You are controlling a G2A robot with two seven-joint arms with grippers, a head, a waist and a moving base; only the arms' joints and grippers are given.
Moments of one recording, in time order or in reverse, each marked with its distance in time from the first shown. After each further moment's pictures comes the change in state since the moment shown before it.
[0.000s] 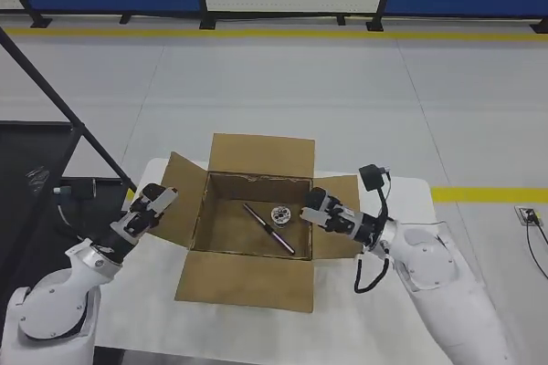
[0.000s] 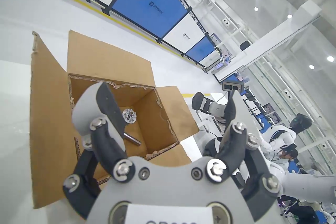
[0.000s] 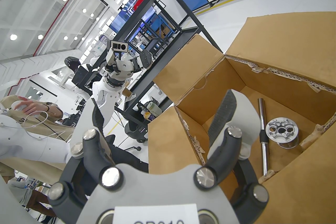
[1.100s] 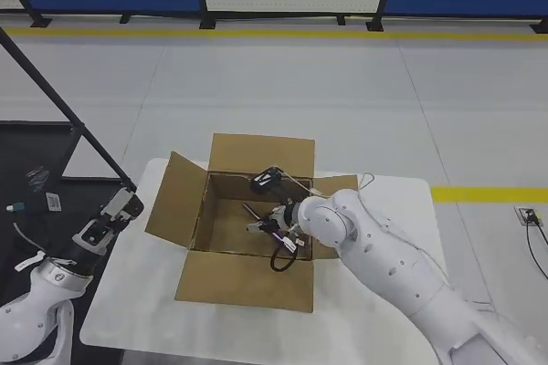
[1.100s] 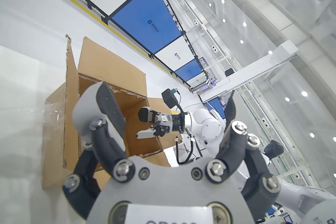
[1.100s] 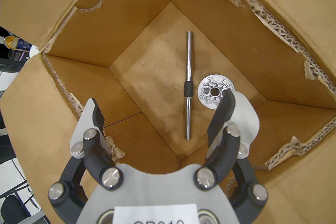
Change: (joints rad) left arm 0.107 0.033 -0.113 -0.048 -0.226 0.072 0.011; right arm 0.499 -0.199 -0.574 0.408 -0.548 0.432 0.142
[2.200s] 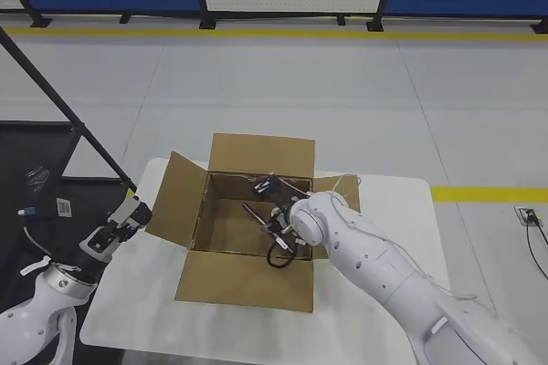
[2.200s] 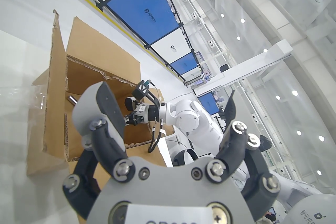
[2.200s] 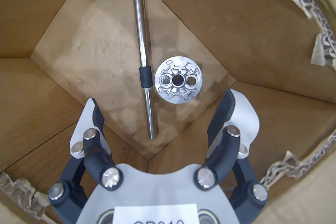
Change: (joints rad) left arm 0.038 0.009 0.006 -0.031 -0.057 0.035 -0.012; right arm 0.095 -0.142 -0.138 0.333 -0.149 0.087 -0.032
